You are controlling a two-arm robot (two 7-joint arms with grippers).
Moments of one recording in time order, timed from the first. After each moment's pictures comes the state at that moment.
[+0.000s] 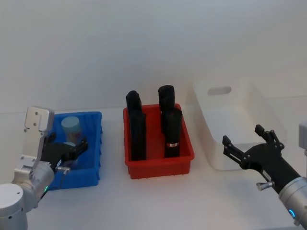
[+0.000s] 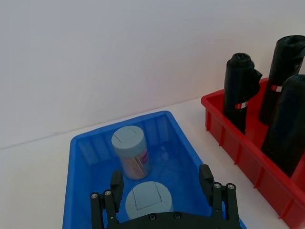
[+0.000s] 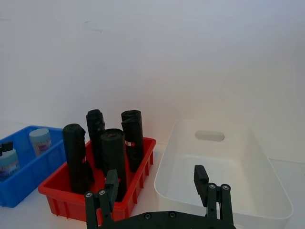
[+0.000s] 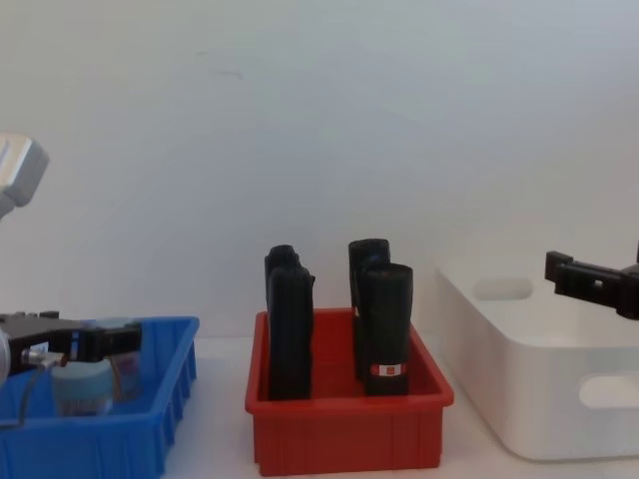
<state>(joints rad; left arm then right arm) -0.36 0.39 0.30 -1.31 -0.37 0.18 0.01 -0.01 0.34 -0.23 -1.77 0.29 0.03 0.07</state>
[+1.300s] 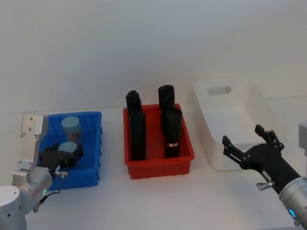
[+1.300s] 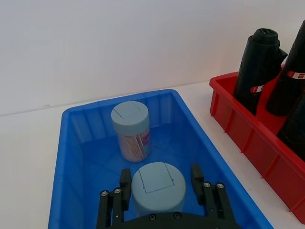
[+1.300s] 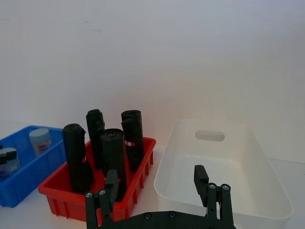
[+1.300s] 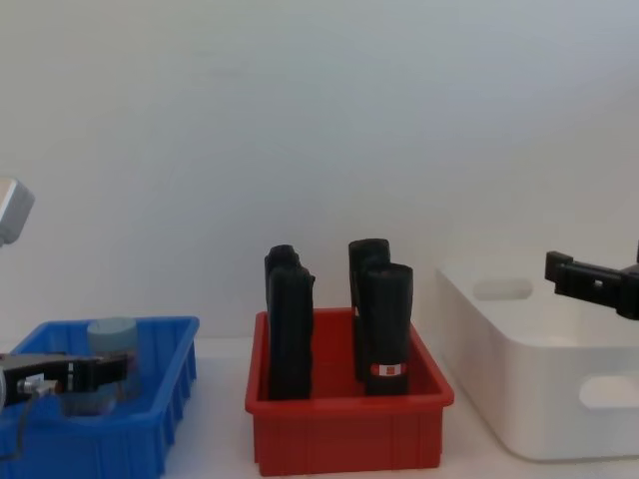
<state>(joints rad) -0.41 0.36 0.28 -1.16 -0.43 0.16 -0.07 -0.01 0.34 -0.23 -1.77 0.29 0.03 0.07</state>
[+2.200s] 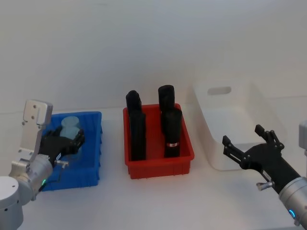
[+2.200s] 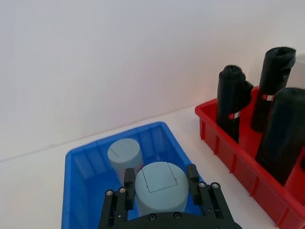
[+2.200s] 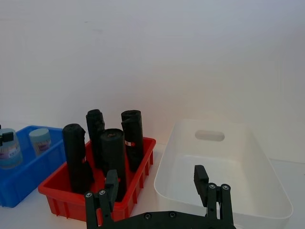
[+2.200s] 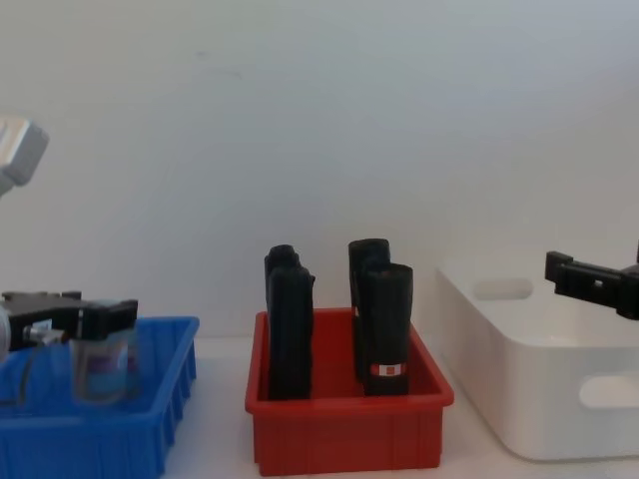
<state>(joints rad) -0.38 0.39 0.27 -1.30 -0.34 0.17 -0.08 -0.01 0.34 -0.23 -1.77 0.29 0.03 0.07</state>
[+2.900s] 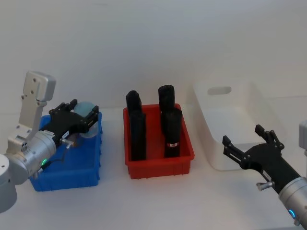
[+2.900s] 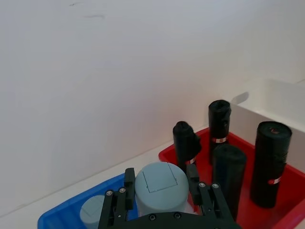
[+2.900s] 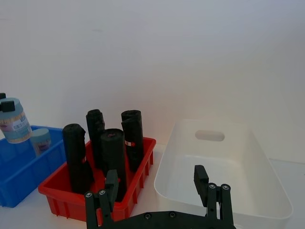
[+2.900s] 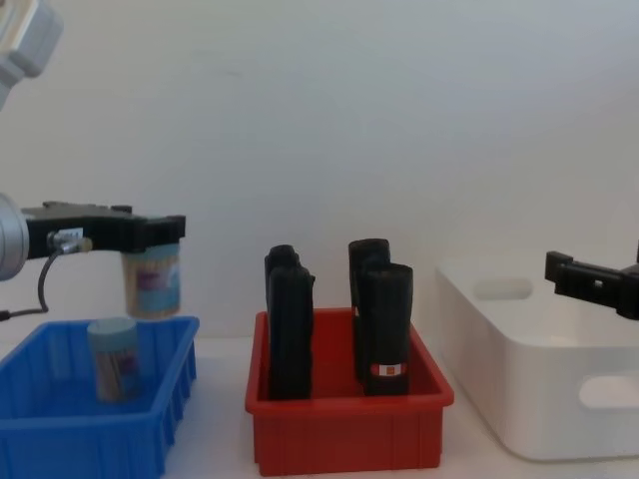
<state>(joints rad) -0.40 0.41 0.25 -1.43 -0.35 0.21 -0.23 -0.01 0.34 -0.23 -1.77 0.29 0.03 0.07</state>
